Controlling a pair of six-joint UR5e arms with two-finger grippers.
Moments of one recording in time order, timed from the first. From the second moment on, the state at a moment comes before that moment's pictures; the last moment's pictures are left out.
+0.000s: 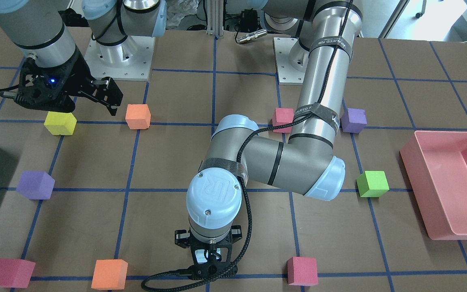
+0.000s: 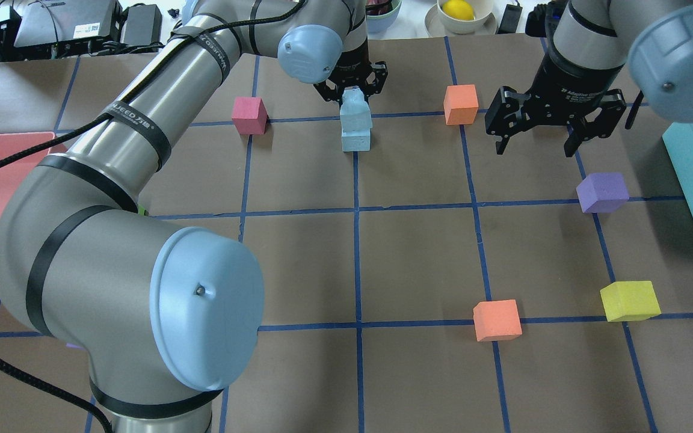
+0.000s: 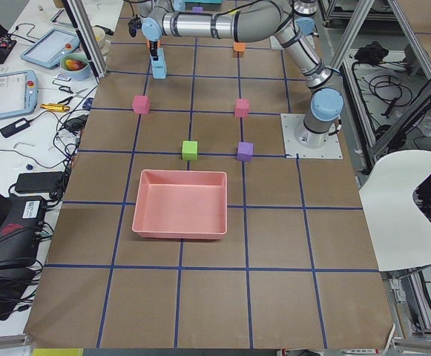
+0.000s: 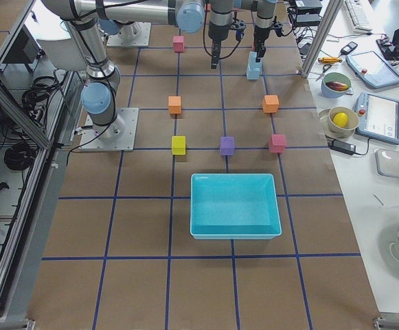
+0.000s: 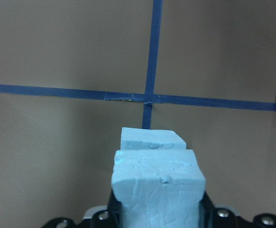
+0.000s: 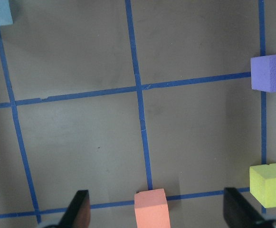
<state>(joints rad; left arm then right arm) -1.88 -2.41 -0.92 -1.34 1.53 -0.39 1.54 -1.56 1.61 -1.56 -1.58 0.06</state>
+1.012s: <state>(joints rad) -1.88 -2.43 -0.91 -1.32 1.53 -0.40 1.55 -1.57 1.61 -1.53 -1.60 0.03</state>
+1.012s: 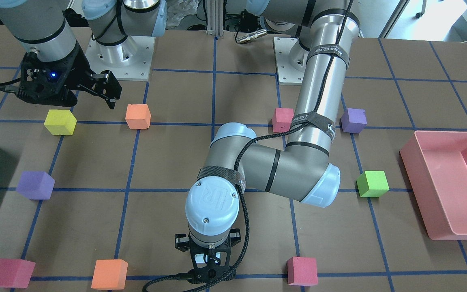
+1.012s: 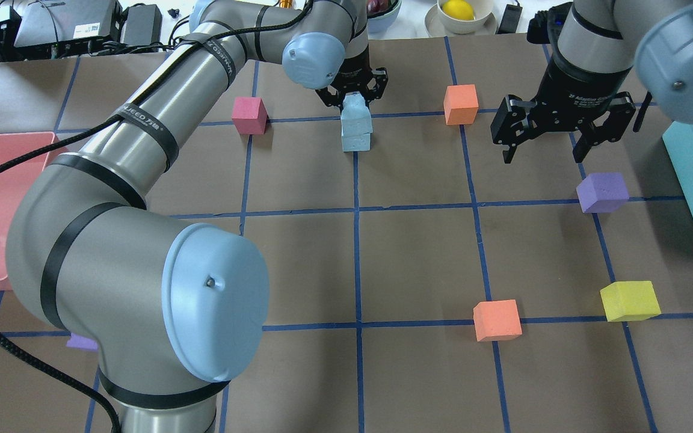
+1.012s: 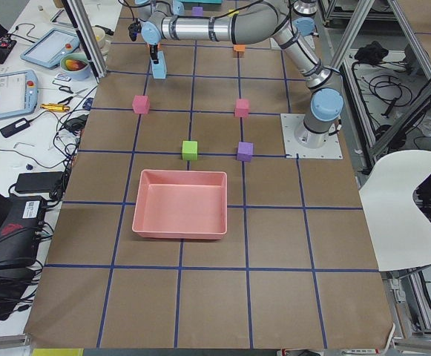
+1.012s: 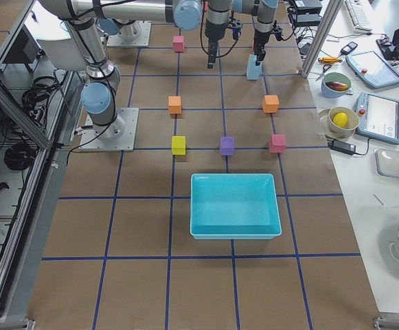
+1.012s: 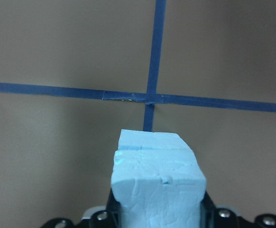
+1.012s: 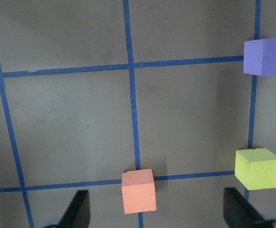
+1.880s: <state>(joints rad) -1.86 -2.38 -0.91 -1.37 1.54 -0.37 1.55 -1.57 1.61 -1.54 -1.59 -0.01</state>
